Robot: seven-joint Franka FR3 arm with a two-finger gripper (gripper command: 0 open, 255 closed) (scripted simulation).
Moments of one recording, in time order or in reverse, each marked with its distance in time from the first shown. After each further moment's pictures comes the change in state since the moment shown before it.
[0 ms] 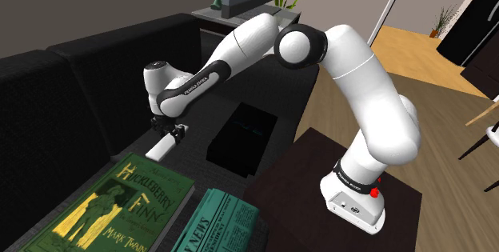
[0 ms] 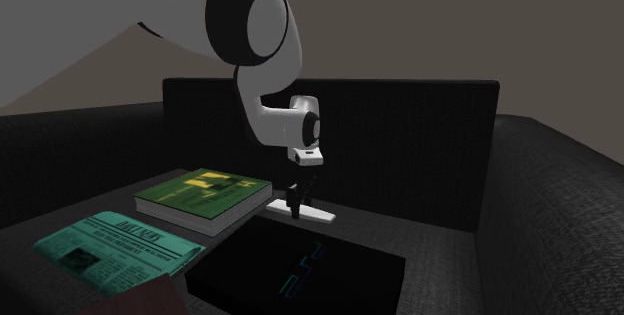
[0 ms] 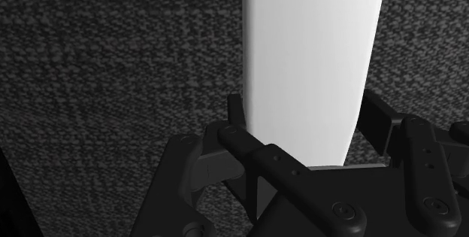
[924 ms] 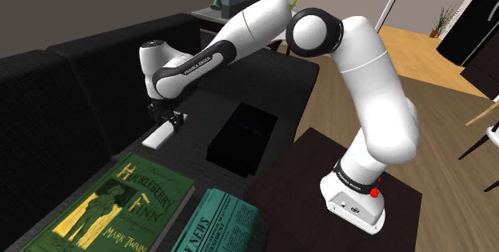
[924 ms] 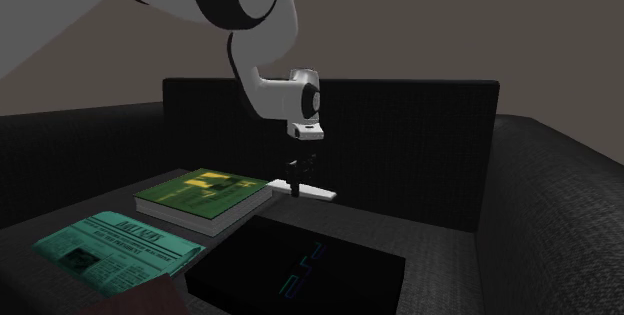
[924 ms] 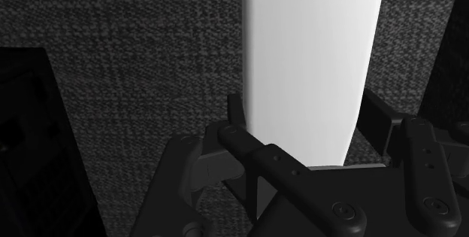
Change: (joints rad) arm -0.026 -0.126 0.036 -0.035 0.033 -0.091 -0.014
